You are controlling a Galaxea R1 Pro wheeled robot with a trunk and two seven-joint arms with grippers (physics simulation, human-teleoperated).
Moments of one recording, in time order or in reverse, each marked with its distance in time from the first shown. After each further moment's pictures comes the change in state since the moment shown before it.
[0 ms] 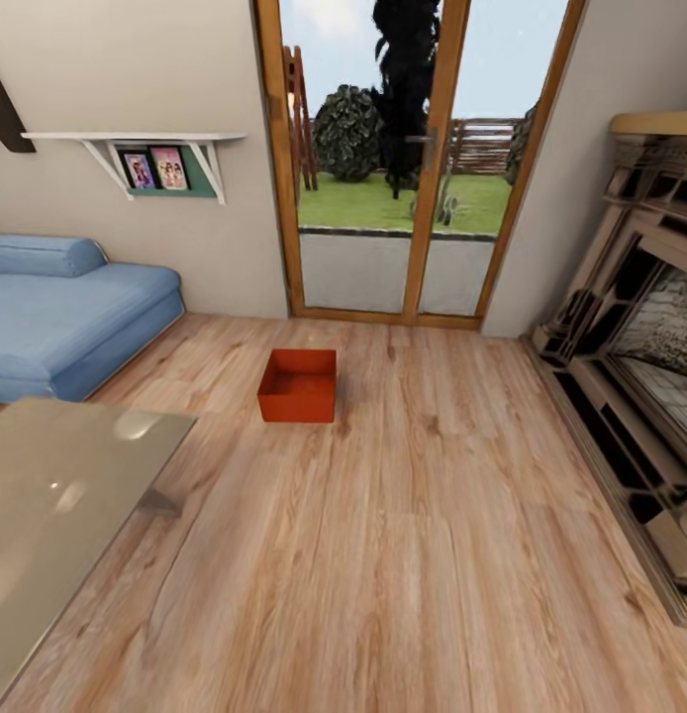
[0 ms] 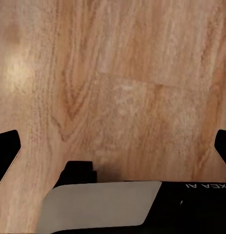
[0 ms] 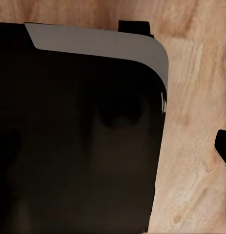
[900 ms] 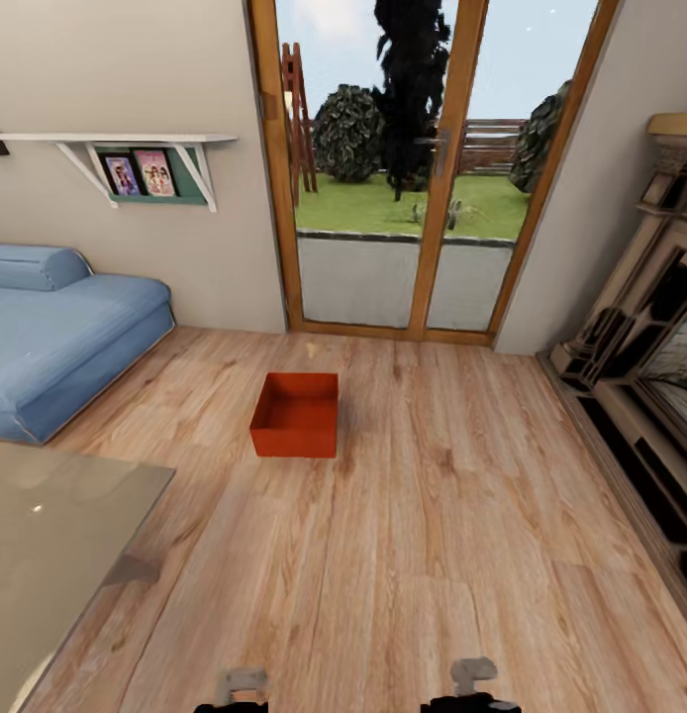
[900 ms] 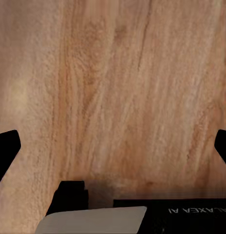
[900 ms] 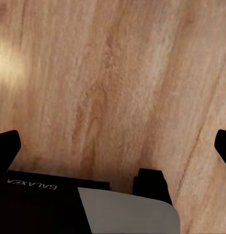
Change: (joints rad) left arm -0.065 0.006 0.005 -0.237 0.009 0.359 -0.001; right arm -0.058 0.055 0.009 -0.551 0.007 0.305 0.005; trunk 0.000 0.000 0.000
